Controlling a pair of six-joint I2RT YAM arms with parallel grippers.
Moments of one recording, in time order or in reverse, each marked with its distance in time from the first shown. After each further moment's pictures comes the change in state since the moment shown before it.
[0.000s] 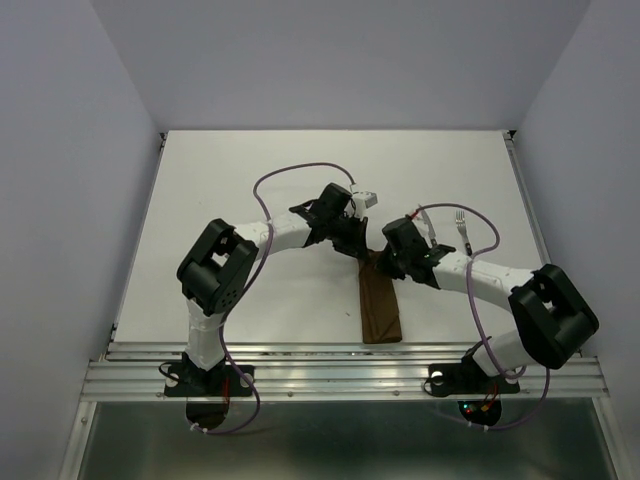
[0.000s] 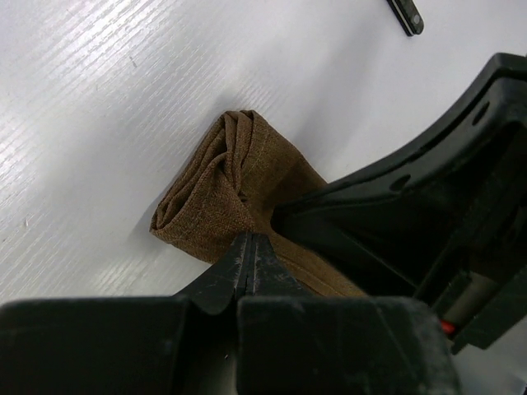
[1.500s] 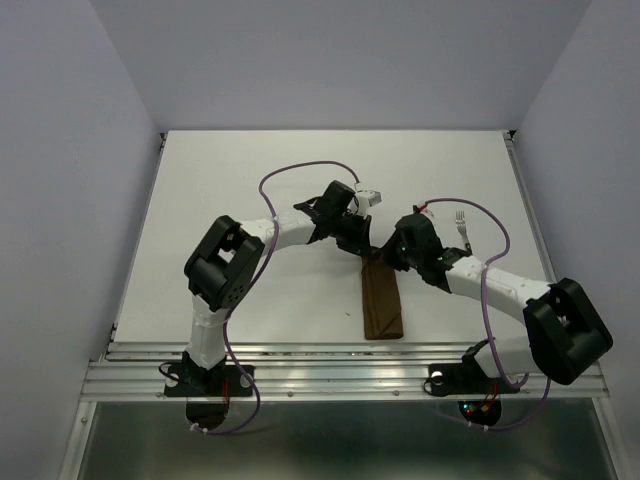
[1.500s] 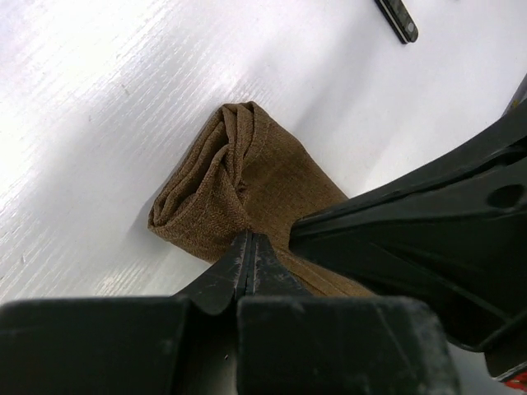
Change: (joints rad) left arm 0.003 0.053 0.063 -0.008 0.032 0.020; right arm -0.073 -0.068 -0.039 0.138 -0.076 -0.076
